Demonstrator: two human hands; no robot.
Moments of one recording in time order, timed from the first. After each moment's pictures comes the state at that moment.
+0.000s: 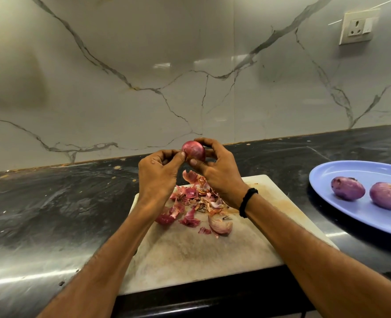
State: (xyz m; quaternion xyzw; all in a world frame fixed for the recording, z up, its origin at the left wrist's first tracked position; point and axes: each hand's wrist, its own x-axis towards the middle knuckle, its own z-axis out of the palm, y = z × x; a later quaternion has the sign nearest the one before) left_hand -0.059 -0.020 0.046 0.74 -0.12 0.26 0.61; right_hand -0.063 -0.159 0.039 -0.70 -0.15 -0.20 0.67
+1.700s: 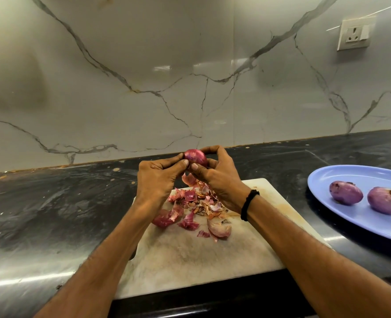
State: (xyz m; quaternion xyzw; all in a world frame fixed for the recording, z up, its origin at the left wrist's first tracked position) left_hand -0.047 -0.010 0.039 0.71 -0.14 0.17 0.67; right_hand -0.056 -0.163 0.036 -0.66 -0.10 -0.12 0.74
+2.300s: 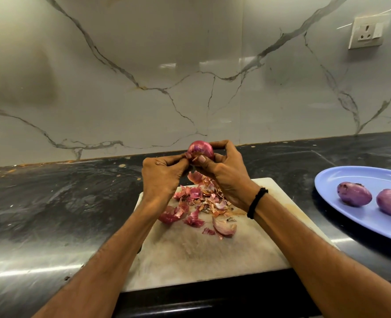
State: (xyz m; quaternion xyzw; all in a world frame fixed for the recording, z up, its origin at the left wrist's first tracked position) left_hand -0.054 -0.015 0.043 0.72 -0.13 0.22 0.64; right_hand -0.058 -0.162 0.042 -0.59 -0.11 -0.11 0.79
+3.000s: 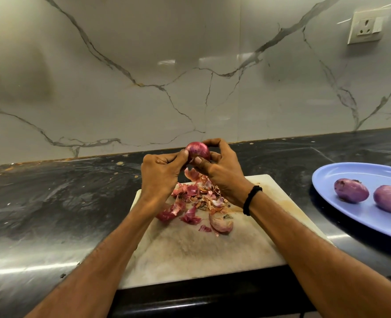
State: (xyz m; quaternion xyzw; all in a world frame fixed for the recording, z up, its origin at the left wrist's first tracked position) left_hand -0.054 -0.015 0.039 0.75 -0.15 0.26 0.60; right_hand -0.053 -0.165 0.036 -0.66 -0.11 -0.13 0.73
